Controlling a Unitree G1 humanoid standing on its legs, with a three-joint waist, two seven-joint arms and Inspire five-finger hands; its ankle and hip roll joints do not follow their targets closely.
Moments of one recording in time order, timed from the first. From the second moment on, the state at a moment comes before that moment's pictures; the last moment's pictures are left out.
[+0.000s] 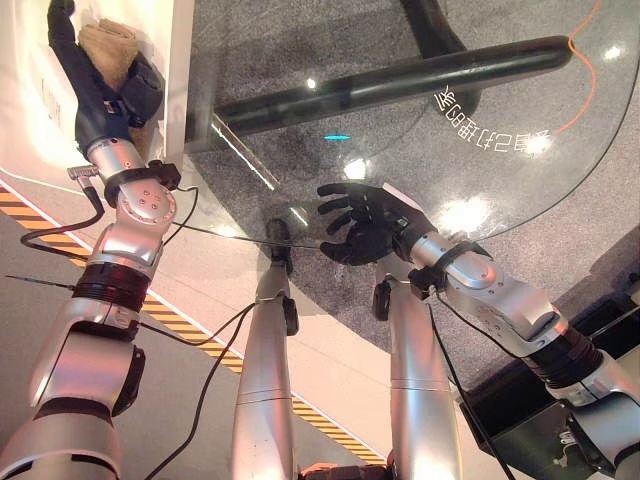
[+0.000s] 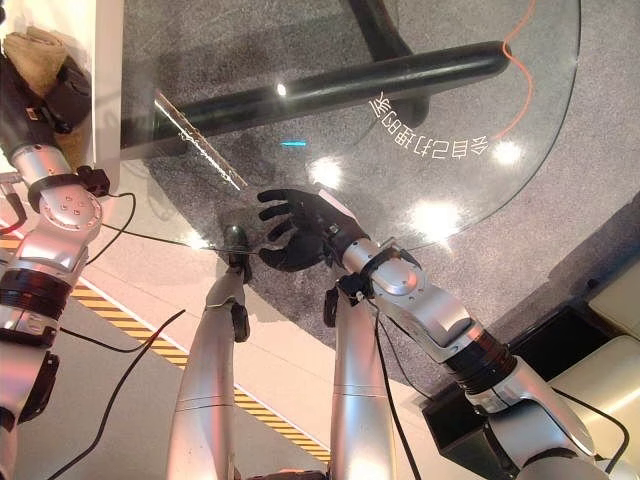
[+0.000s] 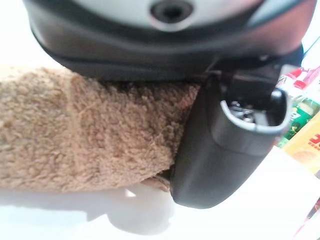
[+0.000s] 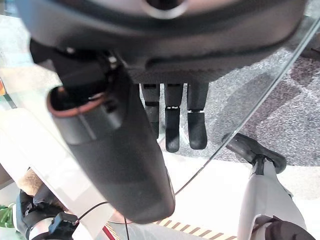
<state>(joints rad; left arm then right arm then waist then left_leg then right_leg) -0.94 0.74 -0.30 0.68 -0.13 -0.13 0.76 -0.65 -0.68 0.55 -0.09 0.59 0.30 -0.03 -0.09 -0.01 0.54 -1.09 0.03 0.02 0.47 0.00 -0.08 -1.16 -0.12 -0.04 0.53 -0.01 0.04</state>
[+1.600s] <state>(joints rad) -0.62 0.80 -0.17 0.65 -0.22 -0.06 0.52 -0.39 -0.66 0.49 -0.09 0.45 0.34 -0.05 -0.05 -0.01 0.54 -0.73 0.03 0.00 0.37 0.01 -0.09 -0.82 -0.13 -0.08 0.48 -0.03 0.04</state>
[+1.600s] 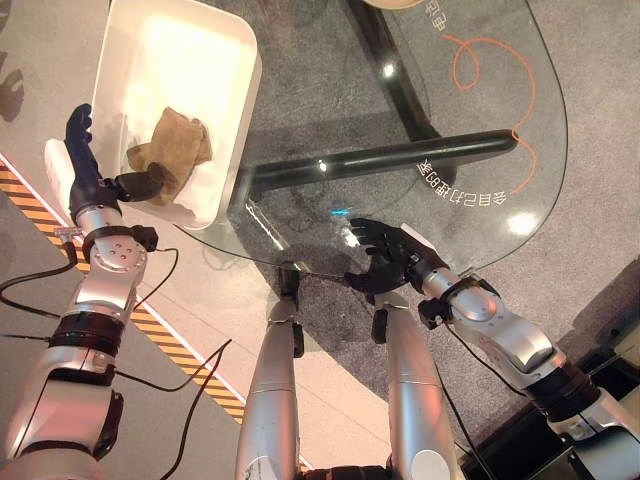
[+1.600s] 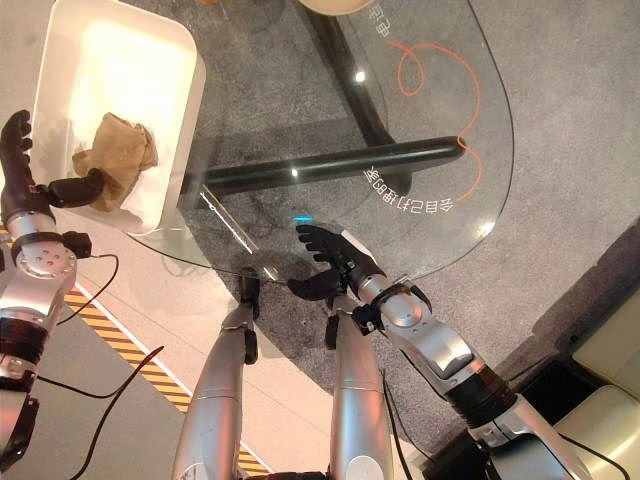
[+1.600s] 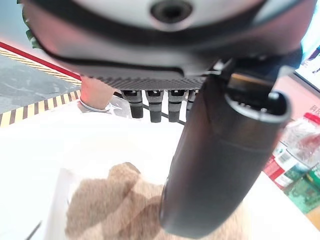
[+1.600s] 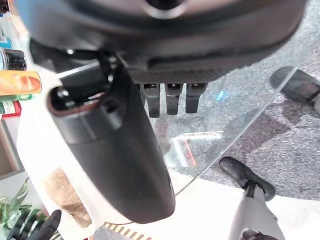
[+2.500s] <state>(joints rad) 0.00 0.35 -0.19 0.61 -0.37 -0.13 0.20 0.00 -0.44 0.33 0.48 0.31 0.07 0.00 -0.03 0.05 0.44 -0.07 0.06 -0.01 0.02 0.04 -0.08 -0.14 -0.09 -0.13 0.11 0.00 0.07</state>
